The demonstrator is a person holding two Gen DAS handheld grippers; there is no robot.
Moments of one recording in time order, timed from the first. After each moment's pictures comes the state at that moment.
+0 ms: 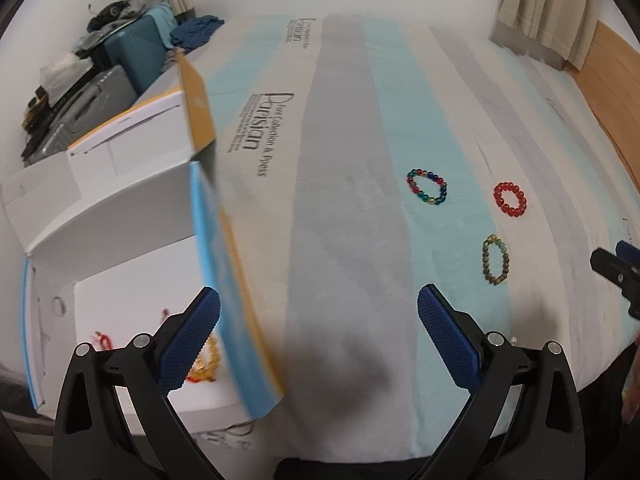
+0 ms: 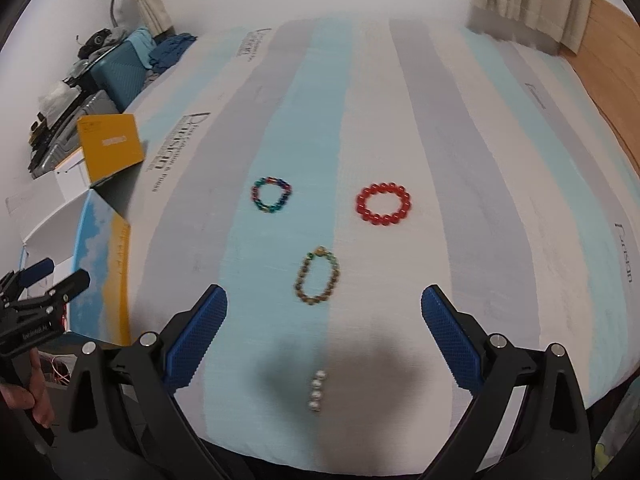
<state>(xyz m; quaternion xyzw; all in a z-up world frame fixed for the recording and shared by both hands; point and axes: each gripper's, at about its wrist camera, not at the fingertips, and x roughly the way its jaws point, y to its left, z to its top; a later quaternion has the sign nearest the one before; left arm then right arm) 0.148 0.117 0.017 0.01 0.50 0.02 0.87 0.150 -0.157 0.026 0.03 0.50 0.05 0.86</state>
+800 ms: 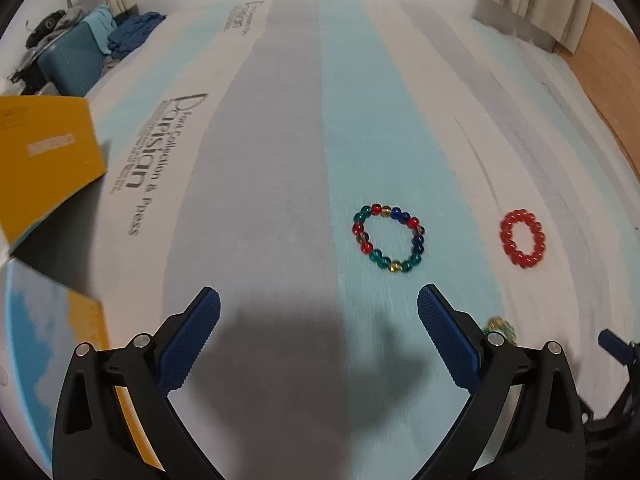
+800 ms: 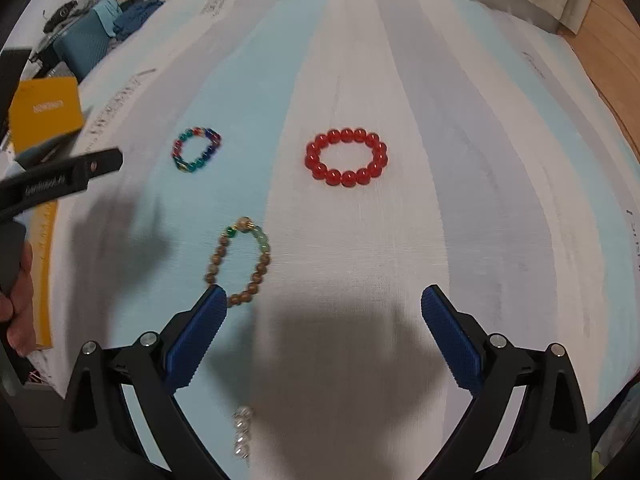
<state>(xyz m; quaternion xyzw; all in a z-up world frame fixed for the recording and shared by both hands) 0.289 0.039 -0.077 0.02 0.51 -0.02 0.86 0.197 -0.175 -0.085 0.00 0.54 0.02 0.84</state>
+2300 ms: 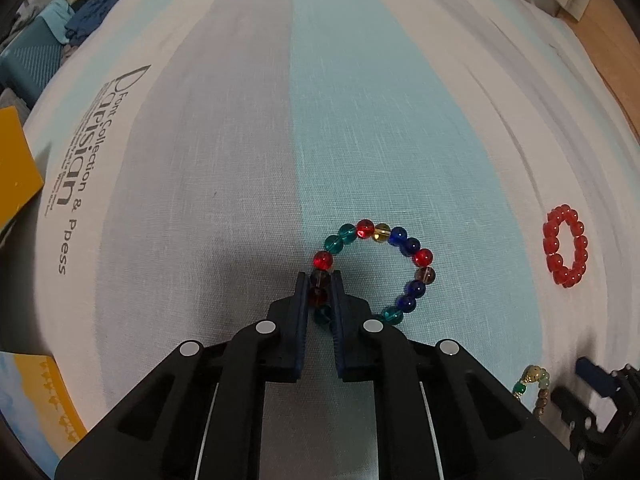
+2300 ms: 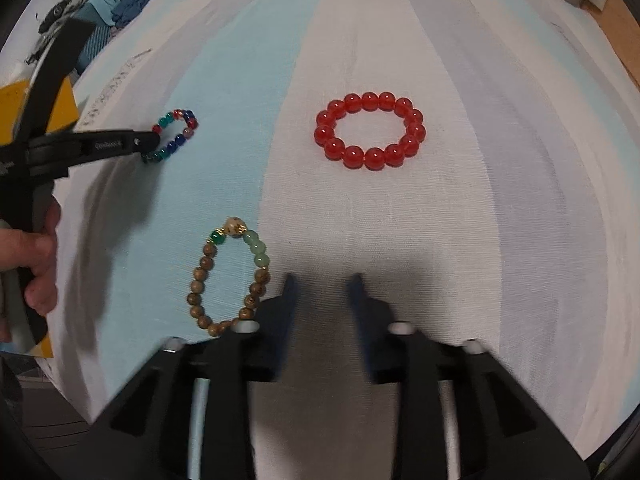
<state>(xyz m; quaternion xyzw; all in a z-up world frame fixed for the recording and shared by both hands) 0.360 0.032 -0.133 0.04 0.57 -0.05 0.82 0.233 -0.170 -0.119 0.04 0.57 0.06 0.82</state>
